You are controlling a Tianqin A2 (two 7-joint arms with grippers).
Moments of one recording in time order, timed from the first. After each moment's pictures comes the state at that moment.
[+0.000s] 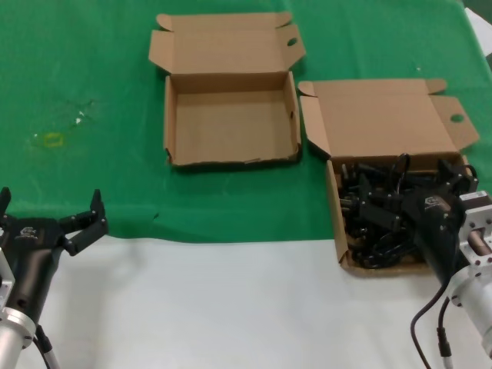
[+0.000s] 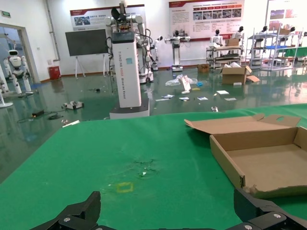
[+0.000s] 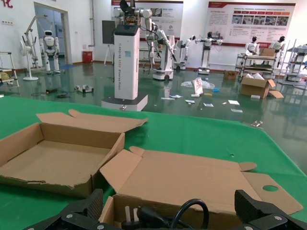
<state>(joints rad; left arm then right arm) 0.00 -0.30 1.60 -1.60 -1.80 0.00 0.00 0.05 0.29 -1.64 1.55 1.80 -0.02 -0.02</state>
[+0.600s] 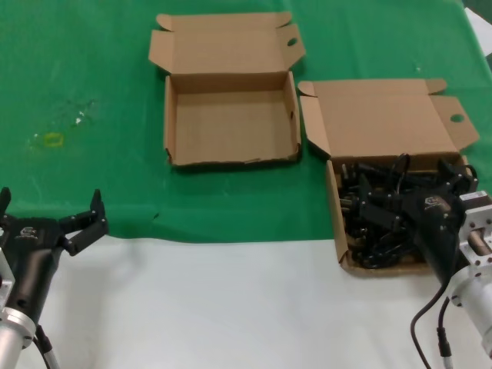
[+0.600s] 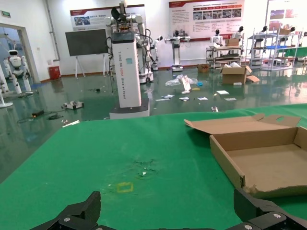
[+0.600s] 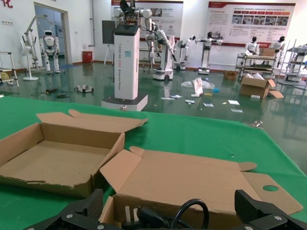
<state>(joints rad) 0.00 -0.30 1.60 -1.60 -1.80 0.00 0.00 0.05 0.29 -1.64 1.55 1.80 -0.02 -0.02</state>
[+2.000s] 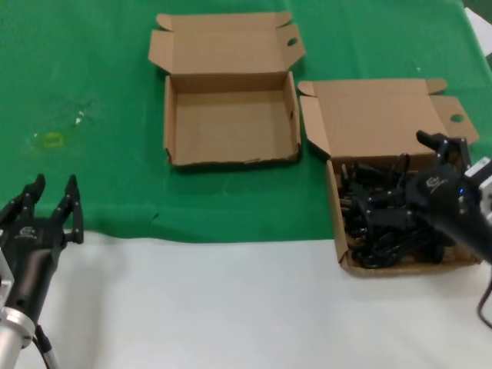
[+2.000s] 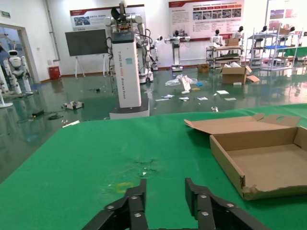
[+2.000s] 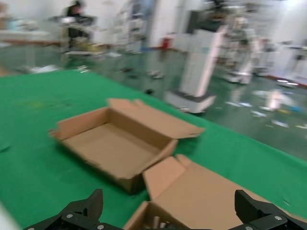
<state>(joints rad) 0.00 -0.30 1.60 -1.60 -1.80 0.00 0.00 0.20 0.82 -1.96 1.64 1.90 -0.08 0.15</state>
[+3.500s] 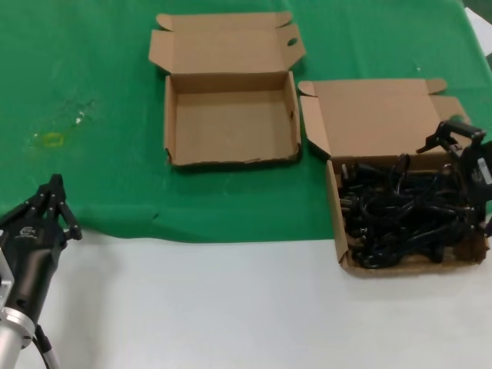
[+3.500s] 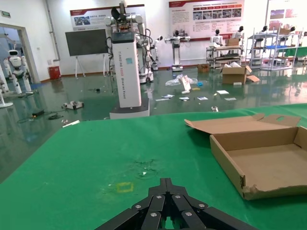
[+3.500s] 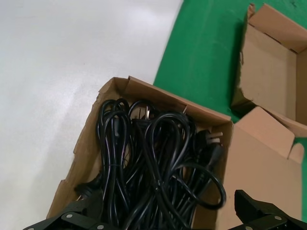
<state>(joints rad) 0.00 -0.30 1.60 -1.60 -1.80 0.00 0.00 1.04 0.82 -2.18 1.11 1.37 -1.27 -0.39</state>
